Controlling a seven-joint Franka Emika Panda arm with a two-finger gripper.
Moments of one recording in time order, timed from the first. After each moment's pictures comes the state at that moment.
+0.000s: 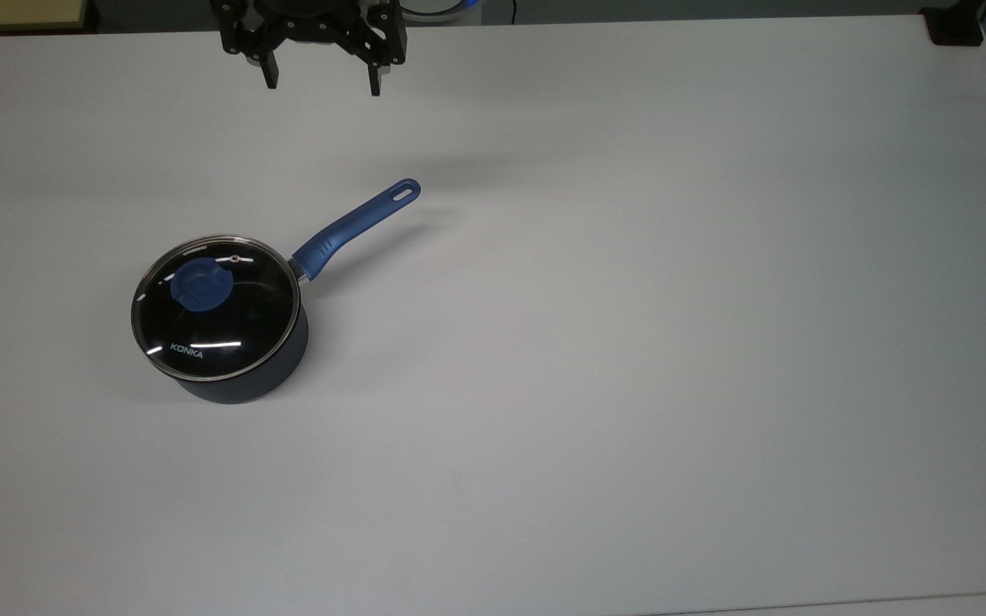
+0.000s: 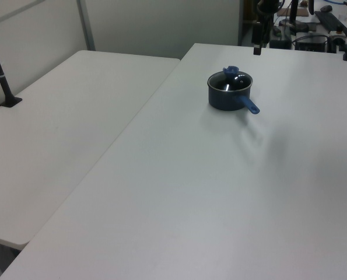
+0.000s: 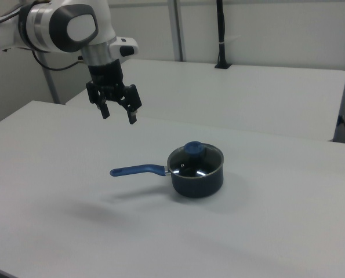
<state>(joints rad) 0.13 0.04 -0.18 -1.66 -0.04 1.72 -0.04</state>
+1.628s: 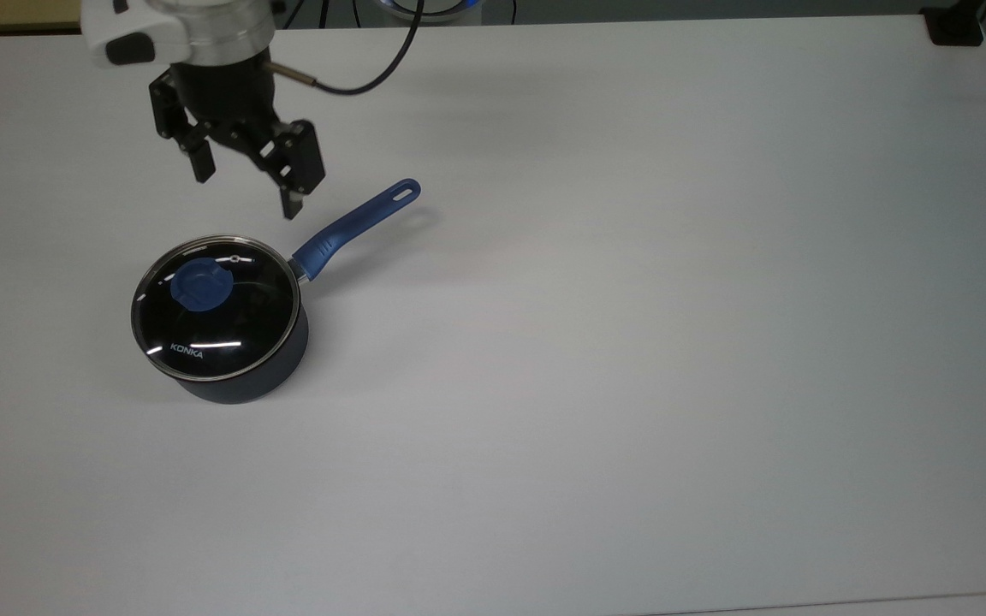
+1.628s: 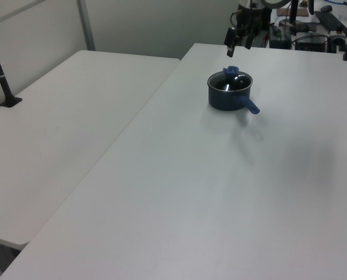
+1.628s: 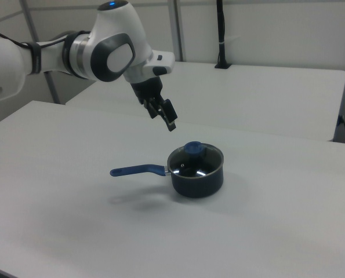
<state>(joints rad) 0.03 0.19 -0.19 -1.66 -0.02 2.09 0.28</state>
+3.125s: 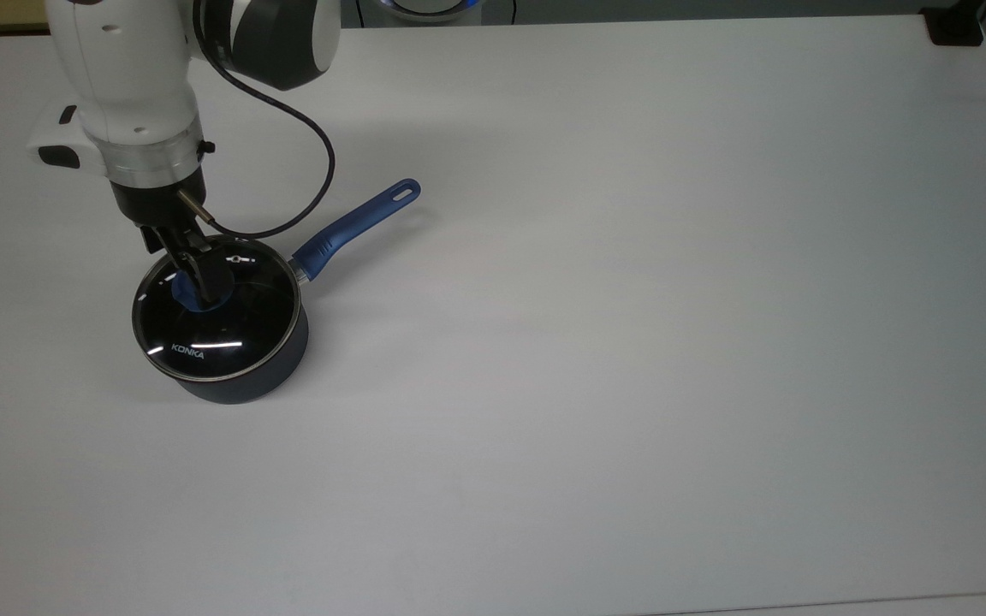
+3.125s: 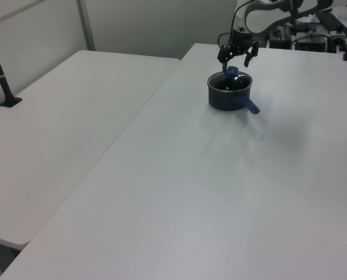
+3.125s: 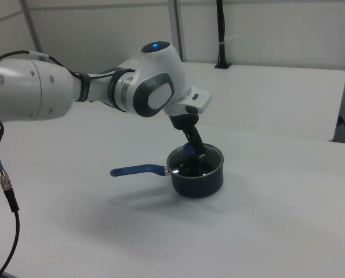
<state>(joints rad) -0.07 0.41 -0.21 -1.60 -0.01 2.24 0.54</state>
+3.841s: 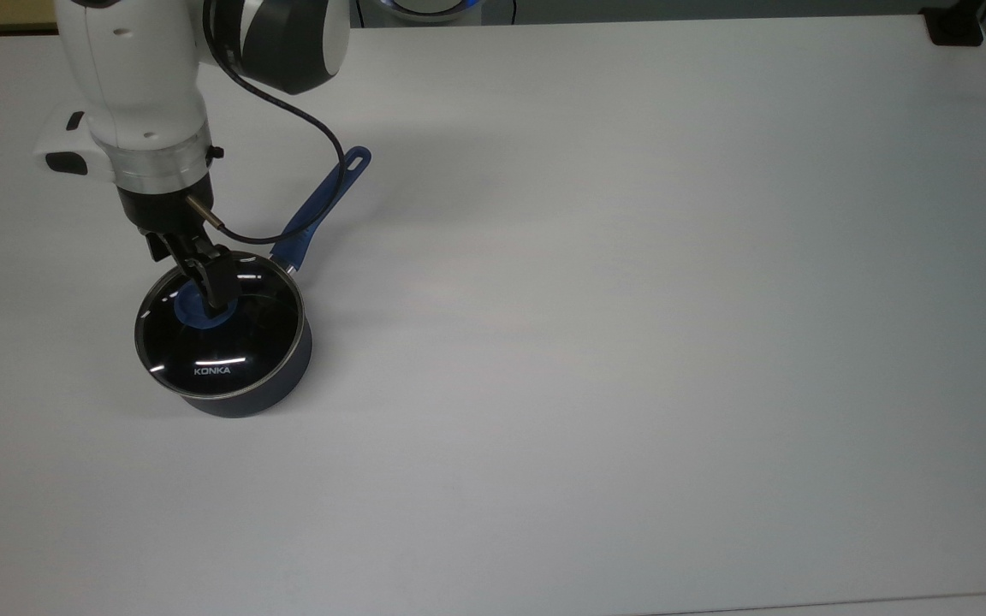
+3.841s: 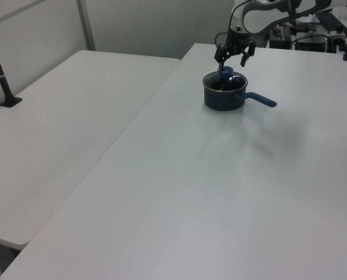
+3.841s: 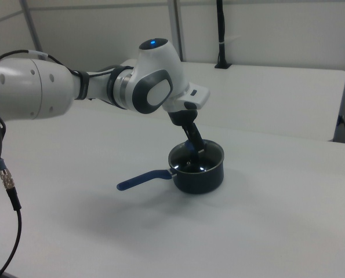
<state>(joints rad) -0.06 0.42 -0.20 -1.57 -0.01 2.24 0.54</state>
